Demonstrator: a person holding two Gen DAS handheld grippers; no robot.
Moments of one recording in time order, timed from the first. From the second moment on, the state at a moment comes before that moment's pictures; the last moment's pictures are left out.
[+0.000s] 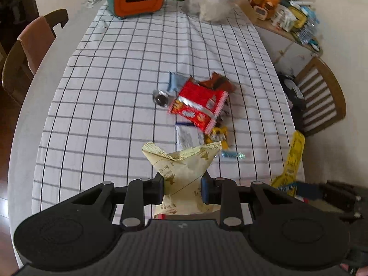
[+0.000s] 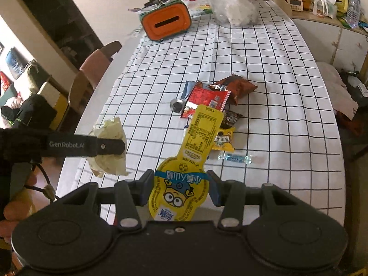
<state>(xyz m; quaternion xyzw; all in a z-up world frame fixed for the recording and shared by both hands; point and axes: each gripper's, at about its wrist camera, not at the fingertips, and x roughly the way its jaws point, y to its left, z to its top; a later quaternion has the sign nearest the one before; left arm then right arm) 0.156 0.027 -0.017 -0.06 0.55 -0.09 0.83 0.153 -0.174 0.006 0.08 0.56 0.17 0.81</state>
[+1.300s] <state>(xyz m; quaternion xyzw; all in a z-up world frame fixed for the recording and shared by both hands) 0.043 -0.076 -0.124 0.08 0.65 -0.10 0.75 0.031 -0.196 -0.087 -0.07 0.64 0.24 0.73</state>
